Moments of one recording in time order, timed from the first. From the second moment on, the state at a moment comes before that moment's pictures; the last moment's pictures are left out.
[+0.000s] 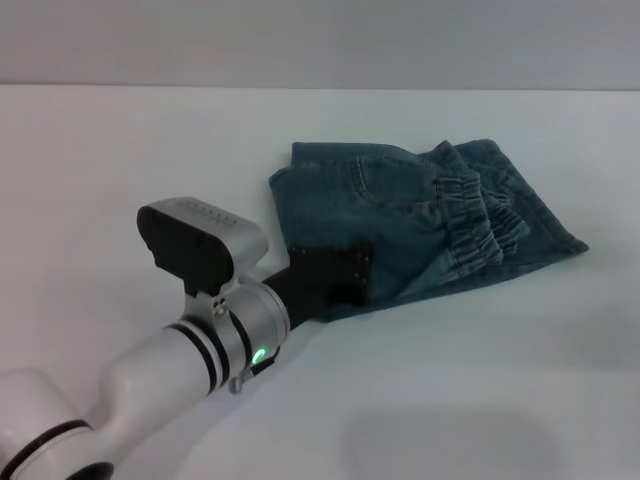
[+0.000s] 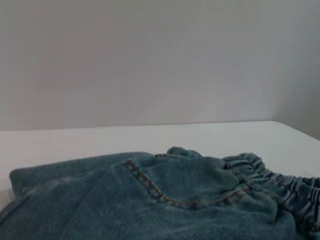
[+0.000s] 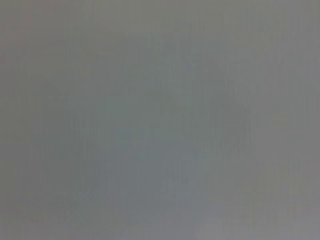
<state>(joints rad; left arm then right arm) -0.51 -2.07 -0.59 -0.66 2.52 0.50 -0.36 -0.04 2.08 1.68 0.92 -0.43 0.67 -2.51</state>
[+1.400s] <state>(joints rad) -0.45 -2.05 -0.66 -0.75 2.70 0.46 -0.48 -0.01 2.08 1.66 0.91 -0.43 0.68 -2.51</state>
